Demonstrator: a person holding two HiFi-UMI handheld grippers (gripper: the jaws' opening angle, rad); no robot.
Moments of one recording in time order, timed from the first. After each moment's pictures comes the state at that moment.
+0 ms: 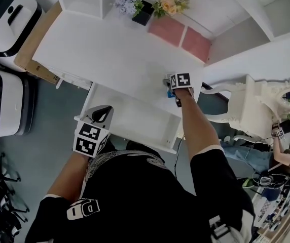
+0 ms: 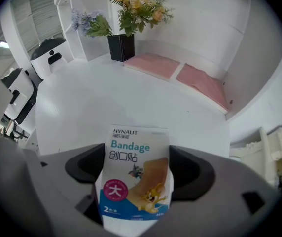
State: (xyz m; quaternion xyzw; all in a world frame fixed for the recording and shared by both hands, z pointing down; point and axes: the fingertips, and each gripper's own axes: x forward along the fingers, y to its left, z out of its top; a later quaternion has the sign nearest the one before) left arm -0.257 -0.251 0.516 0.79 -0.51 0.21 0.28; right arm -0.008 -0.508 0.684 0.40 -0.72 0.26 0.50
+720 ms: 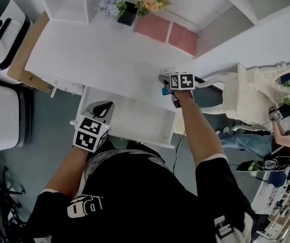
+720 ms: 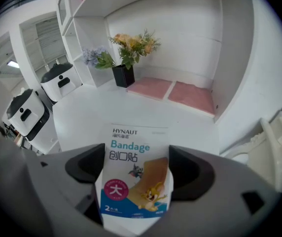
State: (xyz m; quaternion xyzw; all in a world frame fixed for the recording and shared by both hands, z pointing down) left arm -0.229 -0.268 0.502 0.82 -0.46 0.21 0.25; right arm -0.004 -0.485 0.611 0.42 -0.77 0.27 0.40
